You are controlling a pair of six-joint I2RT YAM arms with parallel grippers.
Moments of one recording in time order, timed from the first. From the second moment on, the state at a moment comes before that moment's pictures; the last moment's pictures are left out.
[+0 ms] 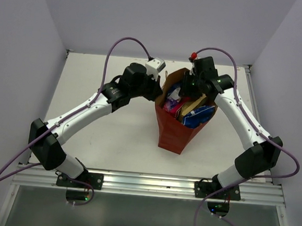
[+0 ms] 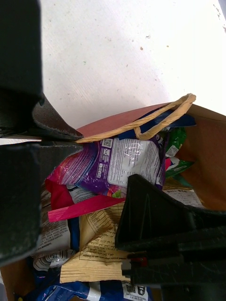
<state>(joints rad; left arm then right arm) -0.71 1.50 1.39 -0.33 0.11 -0.22 0.43 1.58 1.59 -0.87 -0.04 0.37</state>
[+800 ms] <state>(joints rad) -0.71 1.50 1.39 -0.33 0.12 -0.23 0.49 1.59 1.52 -0.74 0.05 0.41</state>
